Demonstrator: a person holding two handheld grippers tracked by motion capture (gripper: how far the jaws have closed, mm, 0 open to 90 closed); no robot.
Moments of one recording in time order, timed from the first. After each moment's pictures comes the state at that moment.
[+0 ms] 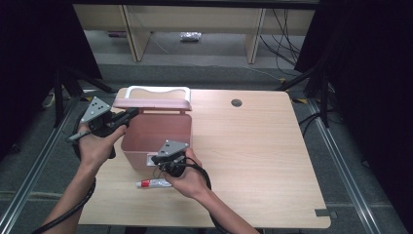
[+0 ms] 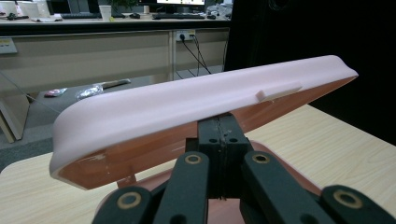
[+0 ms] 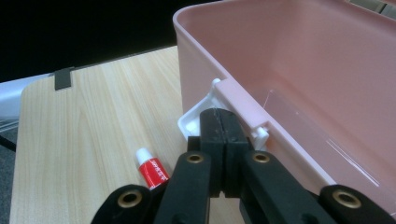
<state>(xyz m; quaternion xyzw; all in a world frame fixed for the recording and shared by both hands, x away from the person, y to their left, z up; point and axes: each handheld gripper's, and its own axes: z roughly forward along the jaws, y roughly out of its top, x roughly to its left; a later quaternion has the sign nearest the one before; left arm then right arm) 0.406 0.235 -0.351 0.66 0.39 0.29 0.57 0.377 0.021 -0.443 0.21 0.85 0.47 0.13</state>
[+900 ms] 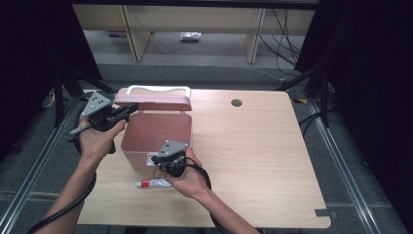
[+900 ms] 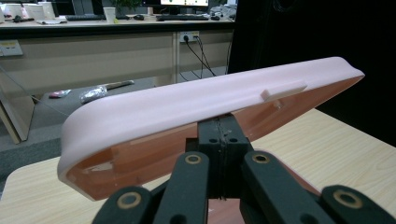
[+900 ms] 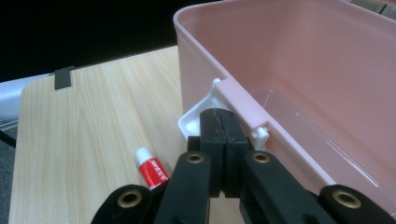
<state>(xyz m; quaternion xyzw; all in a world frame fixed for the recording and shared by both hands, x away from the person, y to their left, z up) 0.417 0.235 -0.343 0.66 0.39 0.29 0.56 0.376 0.020 -0.442 0.21 0.85 0.47 0.12</state>
